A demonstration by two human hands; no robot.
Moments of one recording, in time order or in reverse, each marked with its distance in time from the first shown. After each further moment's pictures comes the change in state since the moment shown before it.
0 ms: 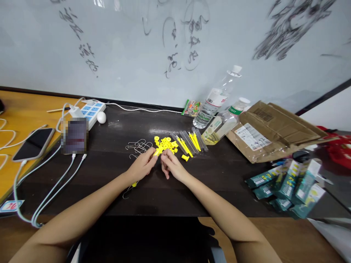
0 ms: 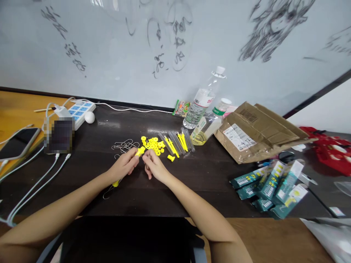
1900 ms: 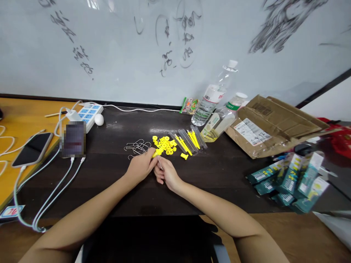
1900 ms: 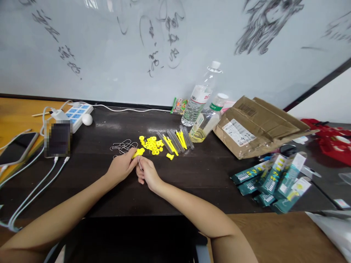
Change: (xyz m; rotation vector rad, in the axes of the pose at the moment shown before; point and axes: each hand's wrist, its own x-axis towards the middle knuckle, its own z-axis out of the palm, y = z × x) left_hand 0.001 0.004 0.005 0.754 0.069 -0.043; right_hand -0.008 0.009 0.039 0.401 0.112 0.093
